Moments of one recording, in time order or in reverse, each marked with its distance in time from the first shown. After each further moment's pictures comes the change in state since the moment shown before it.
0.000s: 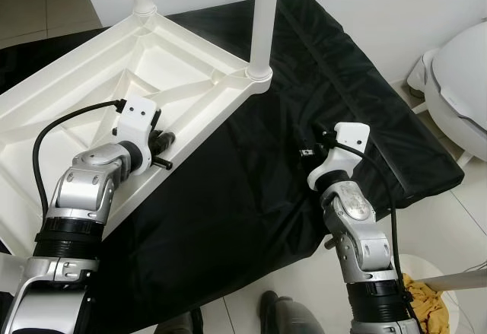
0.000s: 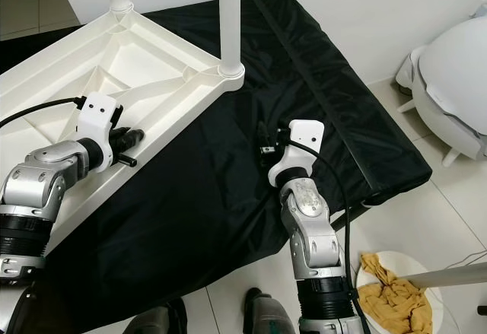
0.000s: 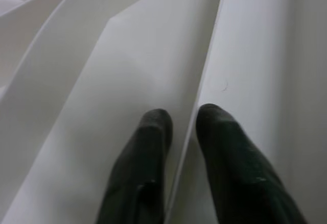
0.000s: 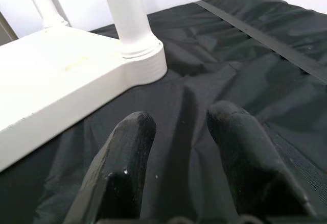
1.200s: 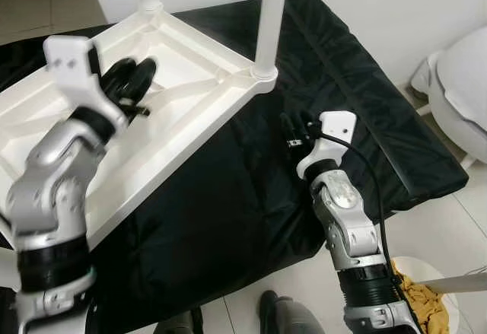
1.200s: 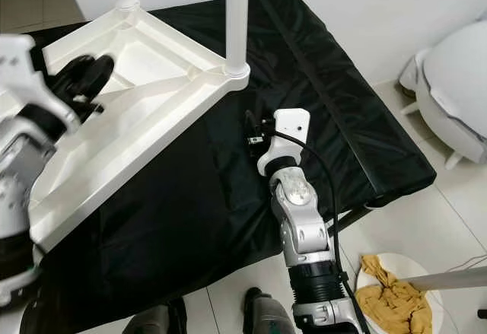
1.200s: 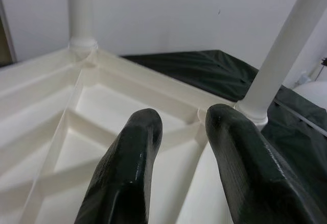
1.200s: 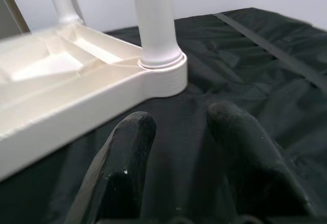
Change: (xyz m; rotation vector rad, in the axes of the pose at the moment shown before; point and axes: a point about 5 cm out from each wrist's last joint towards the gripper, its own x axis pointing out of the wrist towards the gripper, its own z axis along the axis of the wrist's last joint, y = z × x) left arm -0.072 0.003 0.054 -0.216 -0.566 0.013; right arm 0.018 0.007 0.000 -0.107 -0.035 0.034
